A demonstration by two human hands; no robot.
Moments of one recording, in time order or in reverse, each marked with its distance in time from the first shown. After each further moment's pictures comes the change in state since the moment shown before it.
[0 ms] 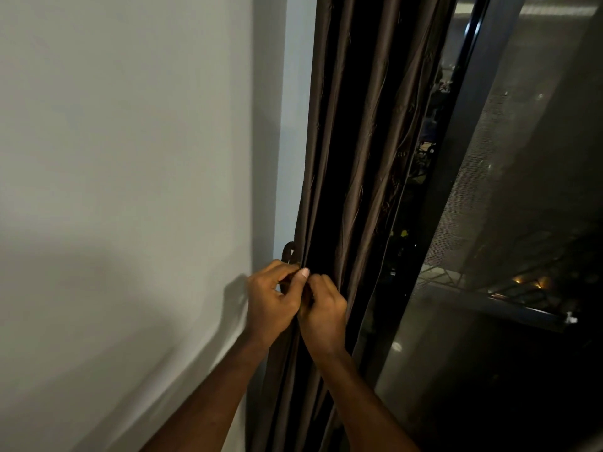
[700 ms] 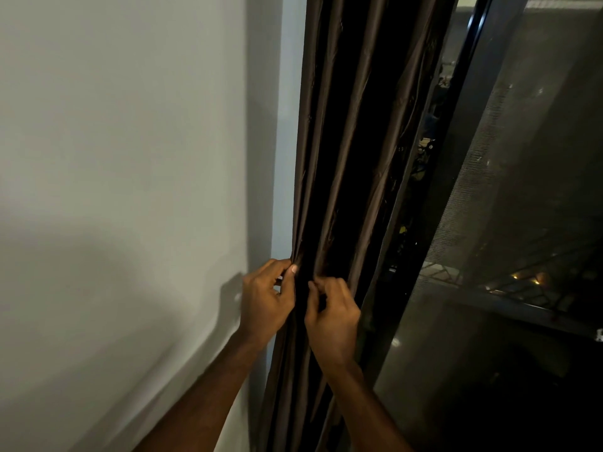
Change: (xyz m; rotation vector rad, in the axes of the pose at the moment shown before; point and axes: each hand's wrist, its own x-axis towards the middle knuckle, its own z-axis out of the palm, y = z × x) left_hand -0.003 -0.010 0.002 0.101 0.001 0.055; right_hand -0.010 0.009 -0.016 -0.081 0.099 0.014
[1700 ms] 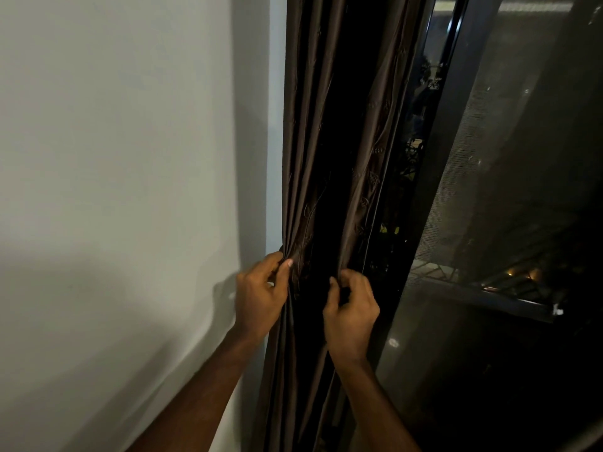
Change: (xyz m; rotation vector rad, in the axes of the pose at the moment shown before) left_hand 0.003 0.005 -0.001 -0.030 0.019 -0.005; right_hand 0.008 0.003 -0.028 0.050 0.126 0.137
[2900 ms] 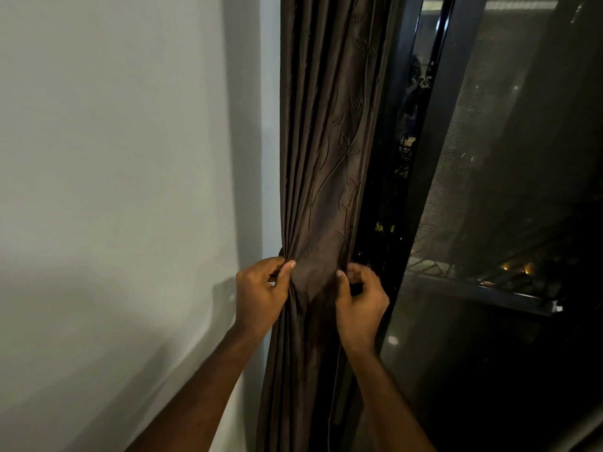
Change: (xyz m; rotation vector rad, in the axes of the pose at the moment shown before) left_hand 0.005 -0.006 0.007 -0.035 -0.024 0.027; right_hand 0.021 0.005 -0.007 0.031 0.054 0.152
